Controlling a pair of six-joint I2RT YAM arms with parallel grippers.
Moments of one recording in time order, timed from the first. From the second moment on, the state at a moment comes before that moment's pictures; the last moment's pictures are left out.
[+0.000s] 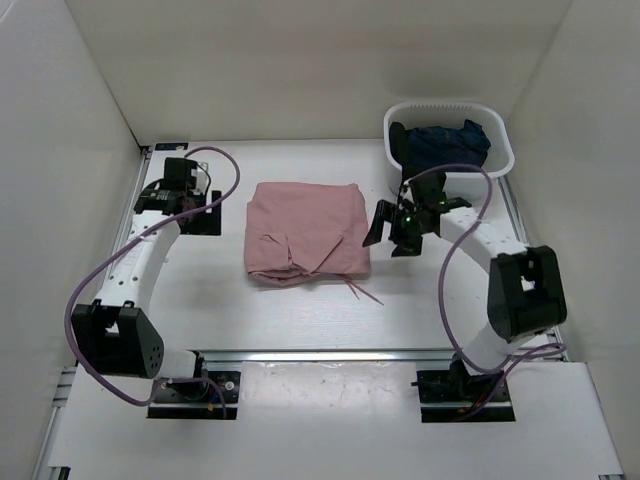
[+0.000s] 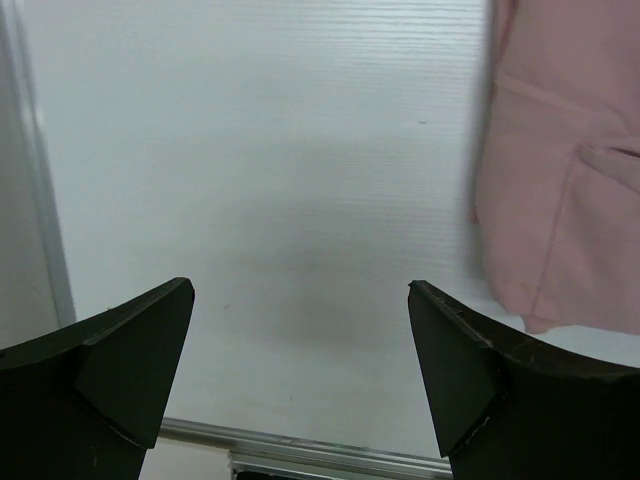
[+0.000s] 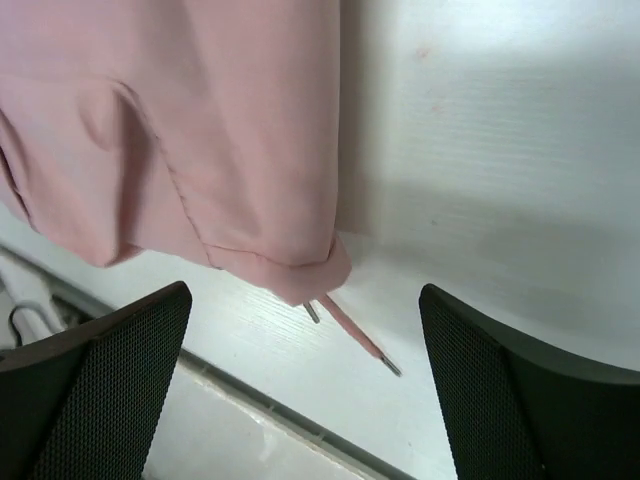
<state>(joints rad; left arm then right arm) -0.10 1.40 1.26 -0.86 -0.18 0.00 0.31 1.67 1.06 -0.48 -0.46 0.48</state>
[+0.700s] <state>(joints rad) 0.27 1.37 1.18 -0.83 -0.44 0.00 0.04 1.24 1.22 -0.87 -0.01 0.40</state>
